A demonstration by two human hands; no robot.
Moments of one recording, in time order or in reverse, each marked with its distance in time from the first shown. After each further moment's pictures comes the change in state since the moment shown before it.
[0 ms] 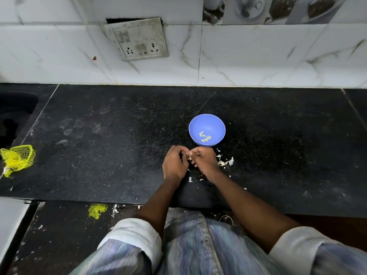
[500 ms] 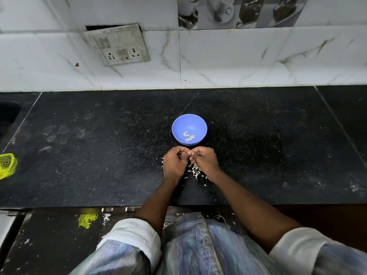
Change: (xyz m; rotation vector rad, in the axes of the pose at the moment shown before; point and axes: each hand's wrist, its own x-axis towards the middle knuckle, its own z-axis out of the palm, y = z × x) left_hand -0.018 0.043 0.033 -0.237 -0.072 -0.029; right_hand -0.018 0.019 -0.057 0.112 0.048 0.029
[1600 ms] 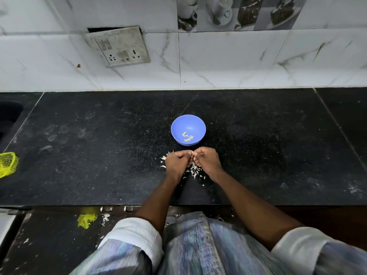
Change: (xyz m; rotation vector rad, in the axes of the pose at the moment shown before) left_hand -0.002 0.012 0.018 -0.421 -0.060 -0.334; right_hand 0.007 0.012 -0.017 -0.132 0.048 -0.027
